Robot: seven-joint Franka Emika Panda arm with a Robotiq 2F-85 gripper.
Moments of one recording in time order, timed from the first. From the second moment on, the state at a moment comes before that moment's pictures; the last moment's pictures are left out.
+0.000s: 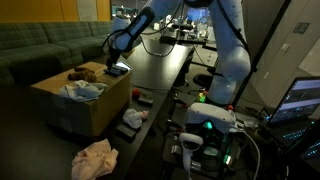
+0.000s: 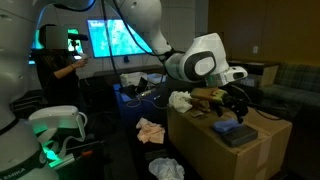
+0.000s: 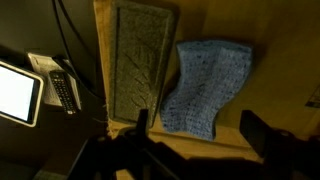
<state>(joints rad) -0.07 0.51 -0.08 -1.91 -0.15 2.76 -0.15</state>
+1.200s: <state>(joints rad) -0.03 0.34 -0.08 -2.02 -0.22 2.86 -0.11</state>
